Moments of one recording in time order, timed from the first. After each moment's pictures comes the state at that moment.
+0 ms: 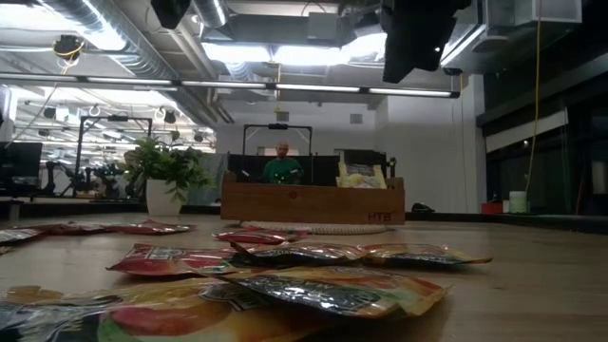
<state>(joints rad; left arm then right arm) -0.34 0.95 0.71 0.03 -0.32 -0.41 0.36 1.82 1.51 -0.83 0.02 0.62</state>
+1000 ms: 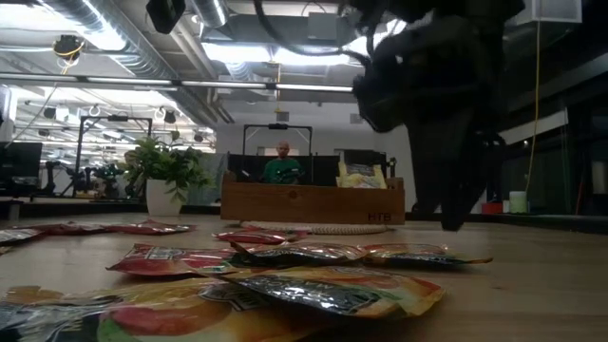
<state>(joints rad) -0.35 0.95 0.71 -0.01 -0.38 -0.42 0.32 1.89 1.21 -0.59 -0.10 1.02</state>
